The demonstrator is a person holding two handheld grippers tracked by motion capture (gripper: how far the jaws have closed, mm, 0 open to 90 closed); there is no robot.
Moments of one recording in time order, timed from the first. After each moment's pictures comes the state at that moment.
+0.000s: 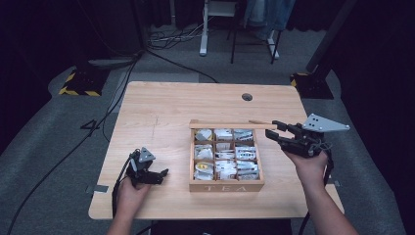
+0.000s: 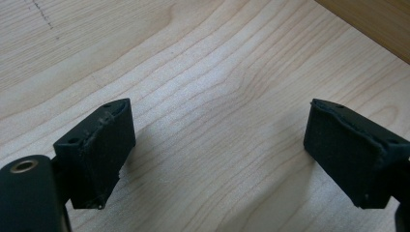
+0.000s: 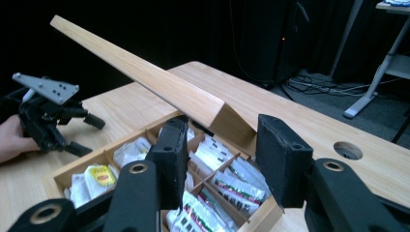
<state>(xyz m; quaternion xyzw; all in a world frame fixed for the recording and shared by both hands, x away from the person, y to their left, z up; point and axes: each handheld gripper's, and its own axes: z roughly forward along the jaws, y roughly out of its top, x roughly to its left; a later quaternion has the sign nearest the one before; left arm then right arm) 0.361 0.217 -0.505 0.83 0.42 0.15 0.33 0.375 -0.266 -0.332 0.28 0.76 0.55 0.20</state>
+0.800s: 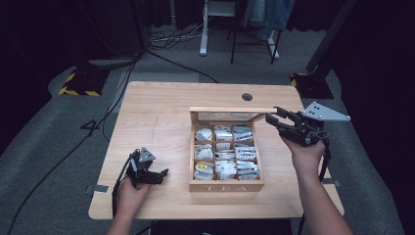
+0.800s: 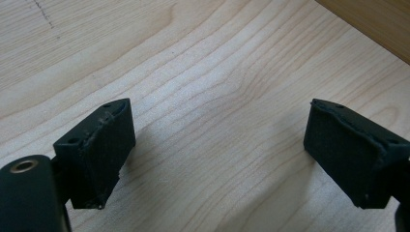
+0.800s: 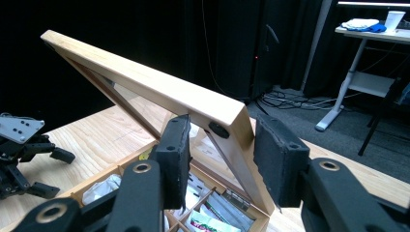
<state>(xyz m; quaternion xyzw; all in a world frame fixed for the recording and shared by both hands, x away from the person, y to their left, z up) 0.361 0.217 -0.504 0.83 0.42 0.16 0.33 0.390 -0.256 -0.312 0.31 0.73 0.56 0.25</state>
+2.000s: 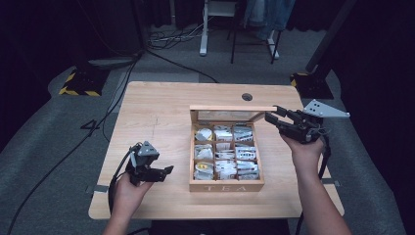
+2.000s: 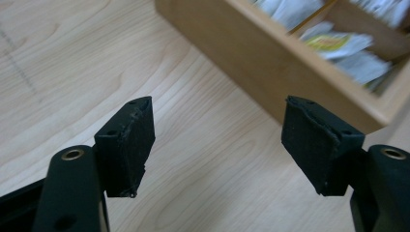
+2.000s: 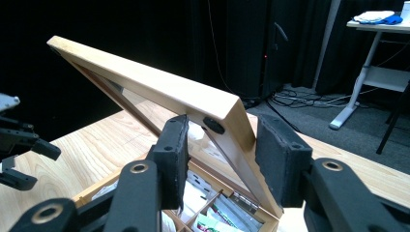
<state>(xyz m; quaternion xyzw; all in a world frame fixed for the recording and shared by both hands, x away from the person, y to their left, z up) 0.339 0.192 -0.421 0.84 0.40 0.10 0.36 0.399 -0.260 -0.316 0.31 0.73 0.57 0.22</state>
